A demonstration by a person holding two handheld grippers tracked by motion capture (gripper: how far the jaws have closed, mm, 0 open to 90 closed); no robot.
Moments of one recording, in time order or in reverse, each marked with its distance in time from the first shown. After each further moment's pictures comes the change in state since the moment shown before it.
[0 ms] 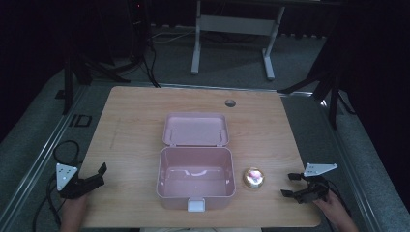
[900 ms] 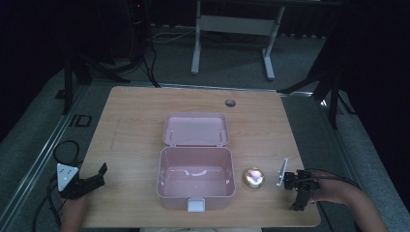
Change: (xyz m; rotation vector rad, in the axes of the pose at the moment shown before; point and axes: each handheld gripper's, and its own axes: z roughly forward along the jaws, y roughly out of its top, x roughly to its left) left arm -0.002 0.000 0.000 -0.003 0.004 0.017; right arm 0.046 0.077 0.025 0.956 0.006 -0.337
